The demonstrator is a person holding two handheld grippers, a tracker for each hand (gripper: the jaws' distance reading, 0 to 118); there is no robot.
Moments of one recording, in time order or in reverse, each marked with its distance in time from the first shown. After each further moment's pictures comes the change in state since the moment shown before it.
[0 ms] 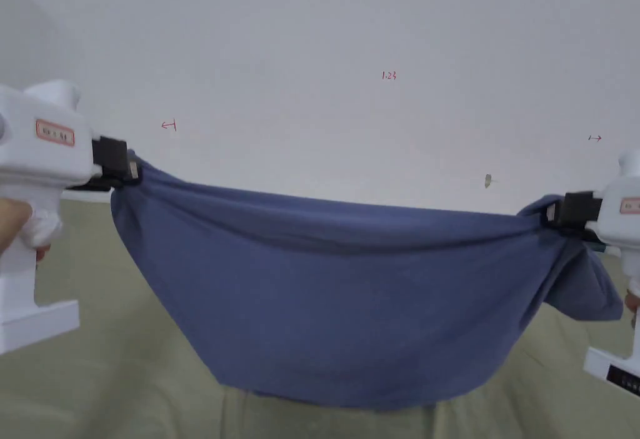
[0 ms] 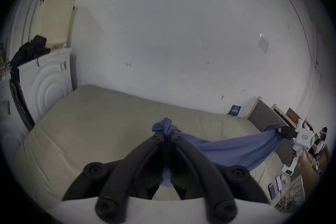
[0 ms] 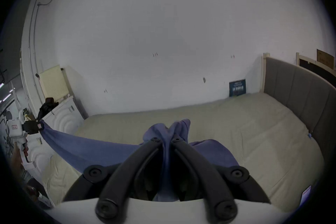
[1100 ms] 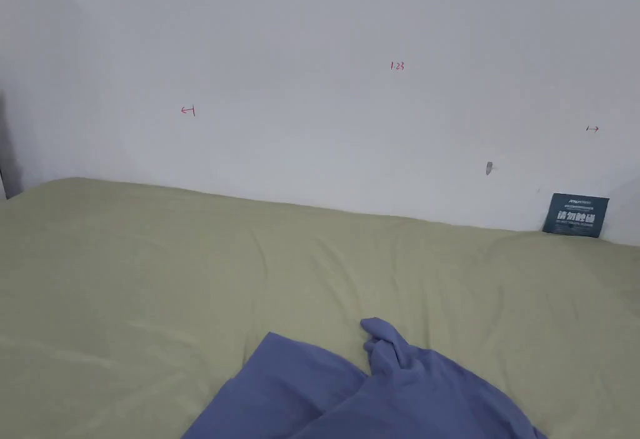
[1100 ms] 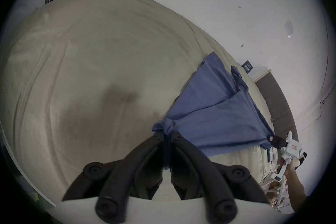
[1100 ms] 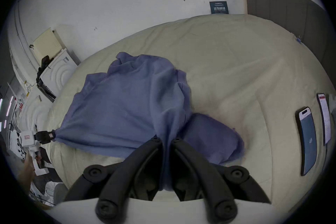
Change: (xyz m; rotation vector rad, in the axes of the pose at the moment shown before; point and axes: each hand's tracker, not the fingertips) left arm -0.057 -0.351 0.113 -0.398 0.026 0.315; right arm 0.078 -0.286 0.134 -0.429 -0.030 -0.076
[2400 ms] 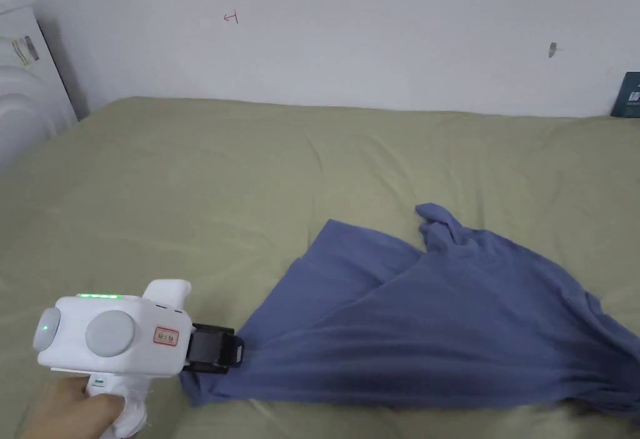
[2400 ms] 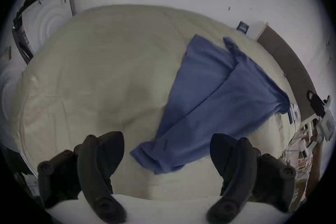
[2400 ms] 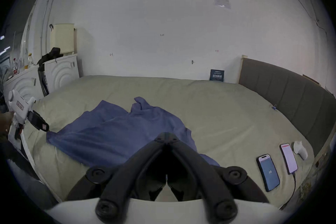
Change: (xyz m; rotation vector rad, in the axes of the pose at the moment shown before) left arm 0.049 0.051 -0.010 -0.188 0.151 -0.356; right arm -0.106 -0.027 0.091 0.448 -0.150 0.291
